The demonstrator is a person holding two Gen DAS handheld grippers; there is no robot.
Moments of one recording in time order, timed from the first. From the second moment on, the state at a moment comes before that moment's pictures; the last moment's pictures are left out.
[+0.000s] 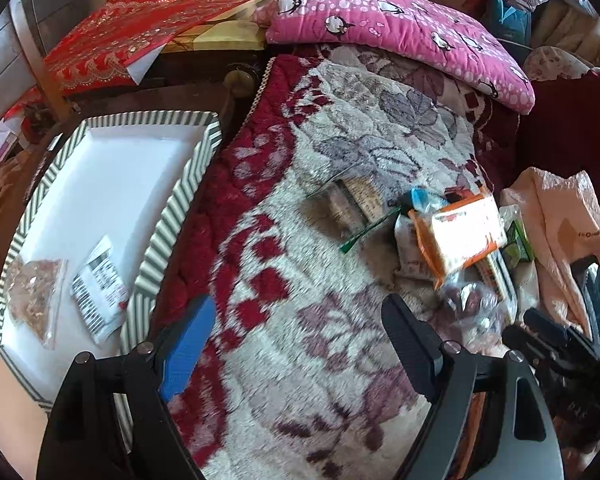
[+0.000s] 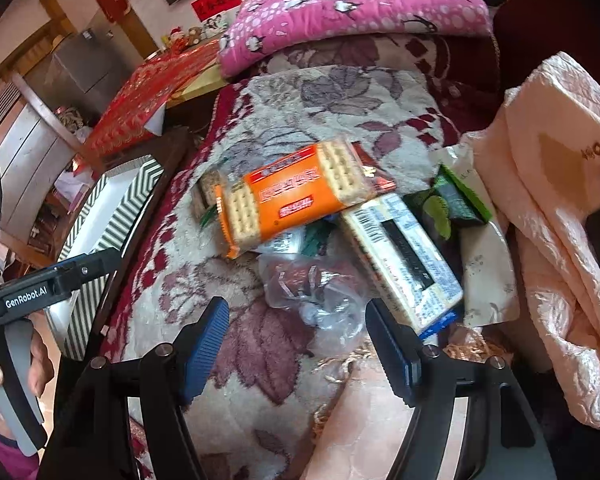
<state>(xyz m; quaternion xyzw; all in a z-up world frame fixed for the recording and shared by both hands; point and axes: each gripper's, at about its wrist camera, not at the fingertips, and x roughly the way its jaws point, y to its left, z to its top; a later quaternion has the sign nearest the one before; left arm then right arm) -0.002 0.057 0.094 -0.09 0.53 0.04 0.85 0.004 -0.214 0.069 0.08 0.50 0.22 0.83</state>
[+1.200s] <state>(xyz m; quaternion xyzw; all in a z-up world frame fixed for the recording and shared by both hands) 0.116 0.056 0.032 -0.22 0.57 0.07 0.79 0.028 -0.181 0.026 -0.02 0.50 0.24 0.83</state>
